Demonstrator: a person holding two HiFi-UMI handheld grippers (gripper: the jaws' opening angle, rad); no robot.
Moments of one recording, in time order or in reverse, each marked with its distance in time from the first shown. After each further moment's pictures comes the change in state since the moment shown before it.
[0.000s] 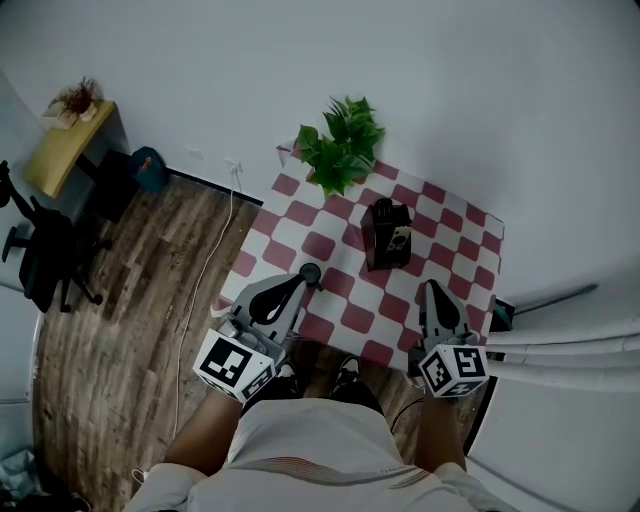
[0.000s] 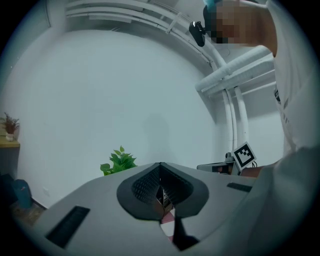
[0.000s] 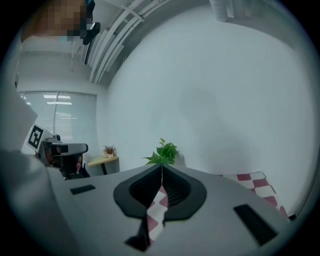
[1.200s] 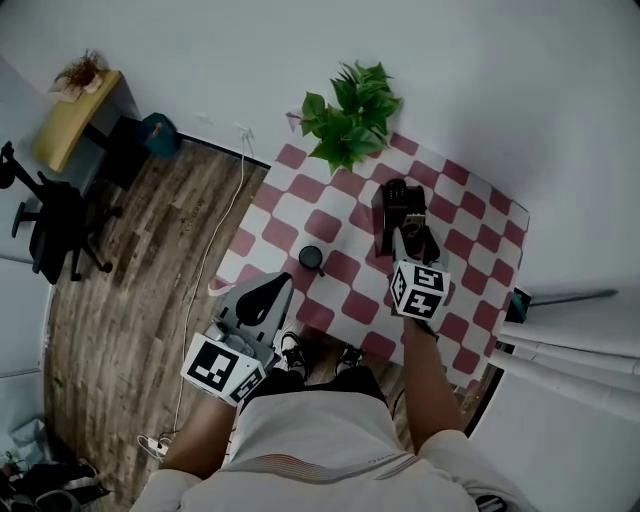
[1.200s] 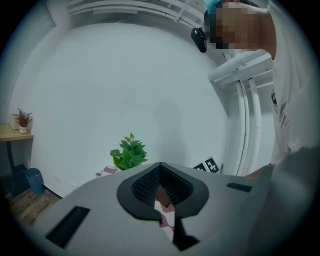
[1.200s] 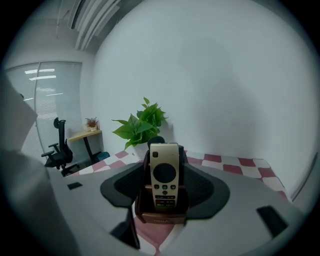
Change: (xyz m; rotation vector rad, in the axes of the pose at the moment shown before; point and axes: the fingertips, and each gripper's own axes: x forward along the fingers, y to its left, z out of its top) left arm 0.006 0.013 -0.037 -0.060 0.110 0.128; right arm 0.152 -0.057 -0.108 -0.084 0.266 -0.148
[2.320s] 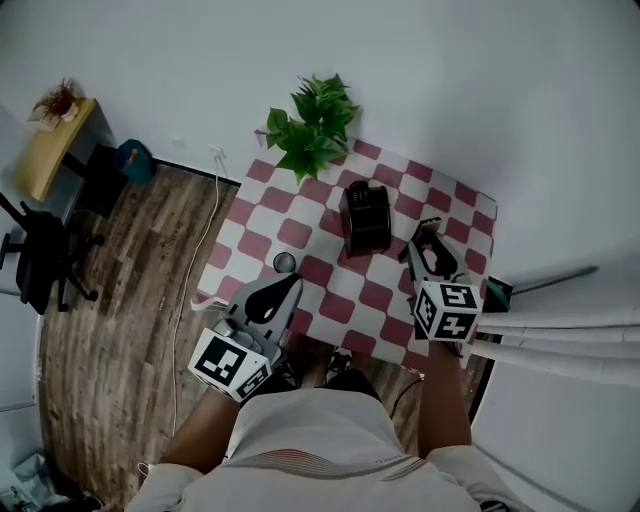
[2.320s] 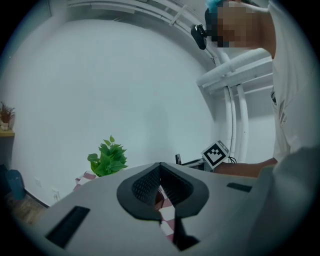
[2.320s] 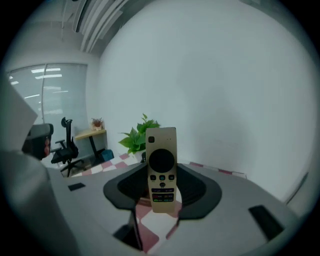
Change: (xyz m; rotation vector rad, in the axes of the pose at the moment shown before) left arm 0.028 -0.051 0.012 0.013 -0.045 -0.154; right arm -0.105 -0.049 0.052 -0.056 0.025 0.028
